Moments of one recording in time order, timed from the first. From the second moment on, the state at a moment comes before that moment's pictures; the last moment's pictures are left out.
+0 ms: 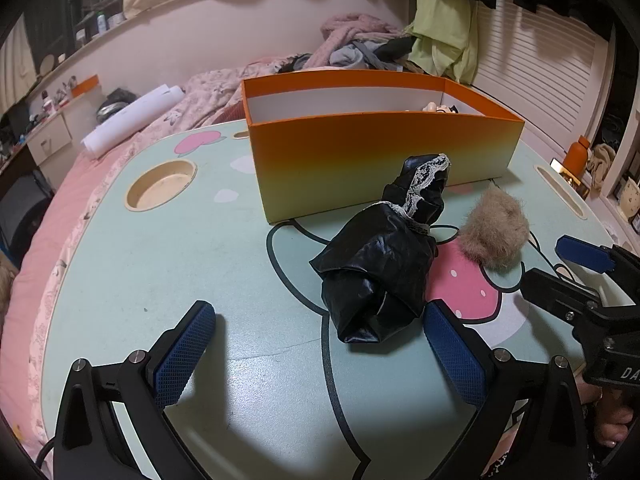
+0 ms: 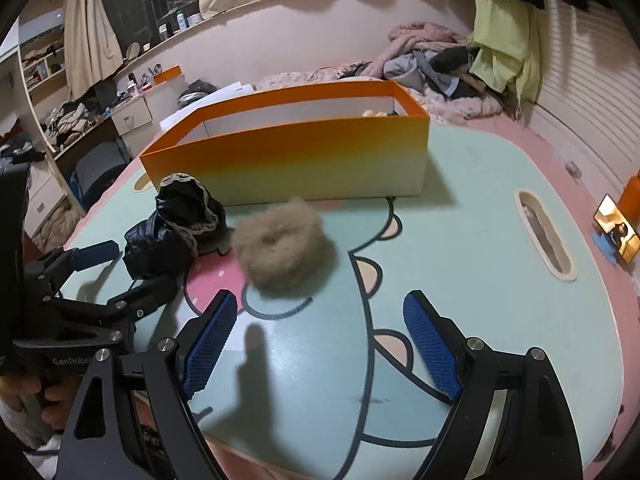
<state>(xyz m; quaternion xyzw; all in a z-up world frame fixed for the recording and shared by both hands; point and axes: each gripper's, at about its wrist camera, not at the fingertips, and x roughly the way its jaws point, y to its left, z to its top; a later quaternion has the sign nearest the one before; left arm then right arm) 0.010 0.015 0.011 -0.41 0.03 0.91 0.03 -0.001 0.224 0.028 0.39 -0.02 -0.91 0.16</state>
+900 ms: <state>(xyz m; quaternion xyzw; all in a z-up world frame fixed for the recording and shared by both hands) -0.126 0.046 0.107 -0.46 -0.06 0.88 0.12 0.002 0.206 0.023 0.39 0.05 -0.91 0.15</state>
